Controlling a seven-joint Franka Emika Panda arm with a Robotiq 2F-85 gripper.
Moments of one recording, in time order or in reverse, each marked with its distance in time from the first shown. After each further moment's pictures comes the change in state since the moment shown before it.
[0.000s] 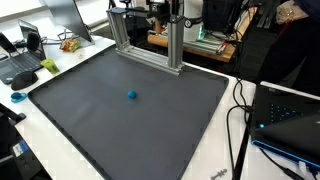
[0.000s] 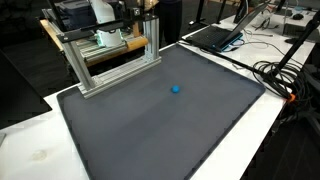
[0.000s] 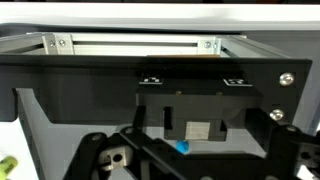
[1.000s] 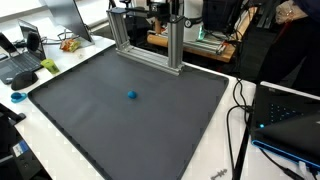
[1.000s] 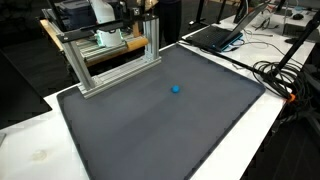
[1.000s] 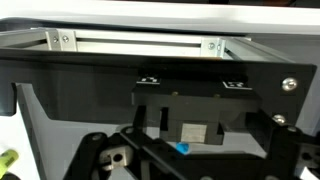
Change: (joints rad) arm 0.006 -0.001 0.017 -0.012 -0.025 0.015 0.001
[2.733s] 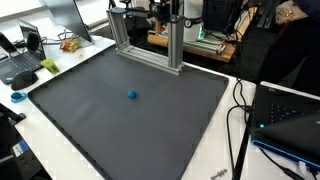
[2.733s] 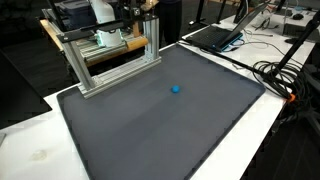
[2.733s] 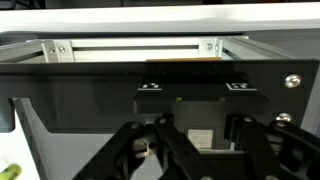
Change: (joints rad) arm -0.003 0.018 -0.016 0.002 0.016 -0.001 0.041
